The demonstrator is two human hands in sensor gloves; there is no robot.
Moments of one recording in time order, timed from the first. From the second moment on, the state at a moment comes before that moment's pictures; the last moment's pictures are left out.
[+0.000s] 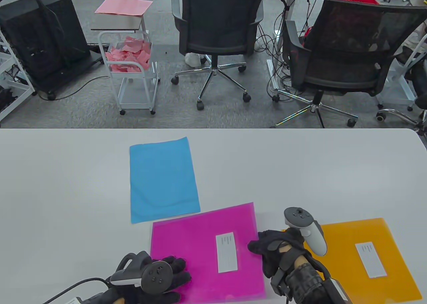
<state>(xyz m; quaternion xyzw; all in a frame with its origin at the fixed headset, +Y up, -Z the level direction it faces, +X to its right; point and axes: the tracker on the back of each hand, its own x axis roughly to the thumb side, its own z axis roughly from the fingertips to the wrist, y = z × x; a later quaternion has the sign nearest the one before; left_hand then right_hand) -0.186 -0.723 -0.240 -0.15 -0.38 0.05 0.91 0.173 -0.712 -0.318 0.02 0.32 0.73 0.60</state>
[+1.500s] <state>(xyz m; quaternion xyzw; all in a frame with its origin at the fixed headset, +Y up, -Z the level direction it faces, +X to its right) -0.189 -0.721 -0.243 -0.11 -0.37 0.00 0.92 0.254 -0.719 -0.312 -0.25 0.17 0.92 0.25</state>
